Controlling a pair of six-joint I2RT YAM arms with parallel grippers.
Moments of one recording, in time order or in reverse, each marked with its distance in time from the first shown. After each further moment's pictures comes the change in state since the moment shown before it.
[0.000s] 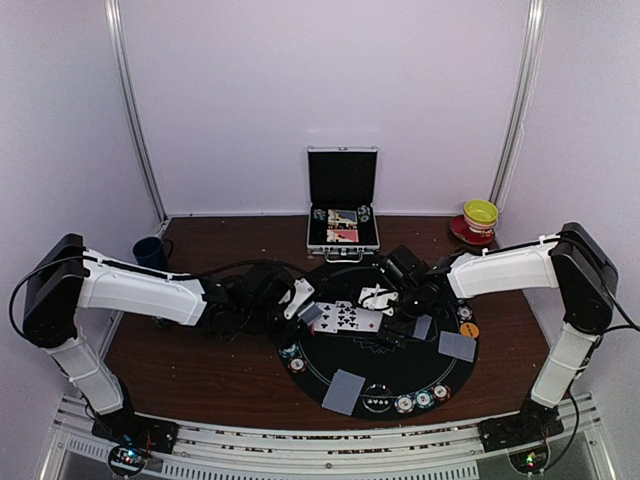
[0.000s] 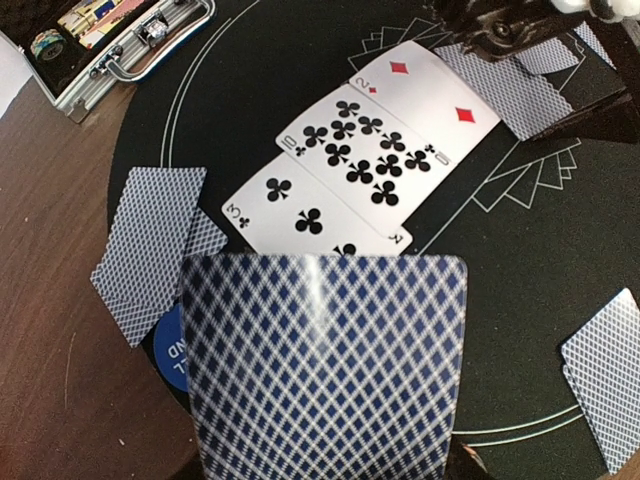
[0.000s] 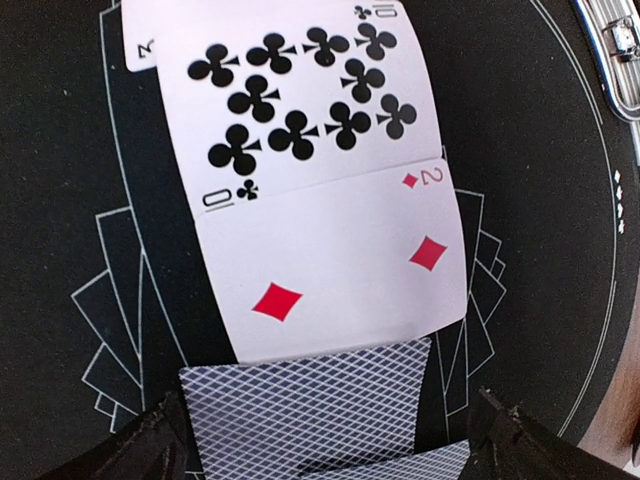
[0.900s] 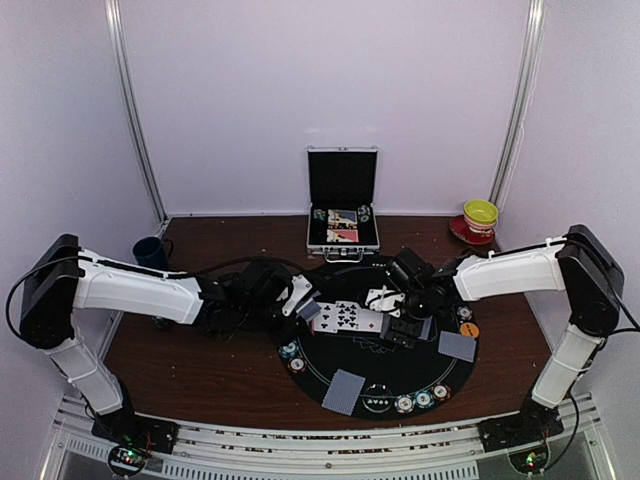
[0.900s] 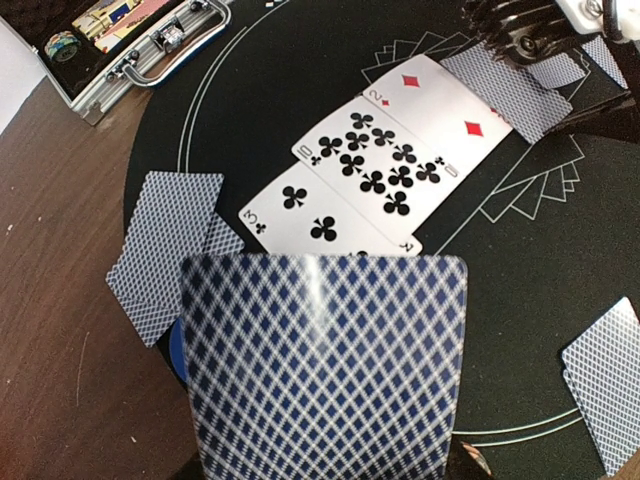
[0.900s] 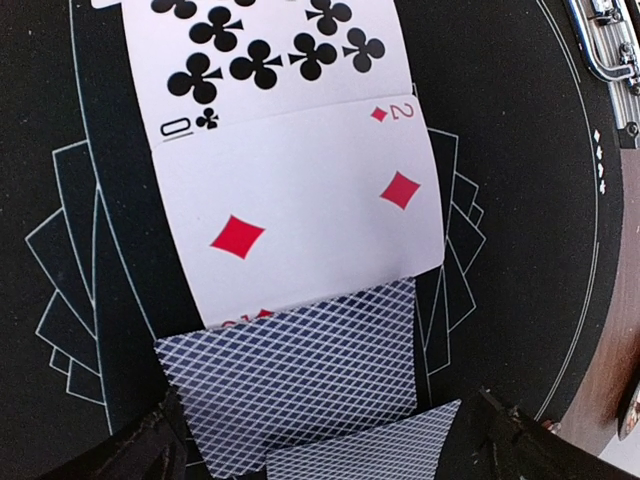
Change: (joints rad) left arm 0.006 -0.019 0.000 -0.003 -0.012 -0.007; right arm -0.011 -0.035 -0.046 -0.003 0.076 -0.023
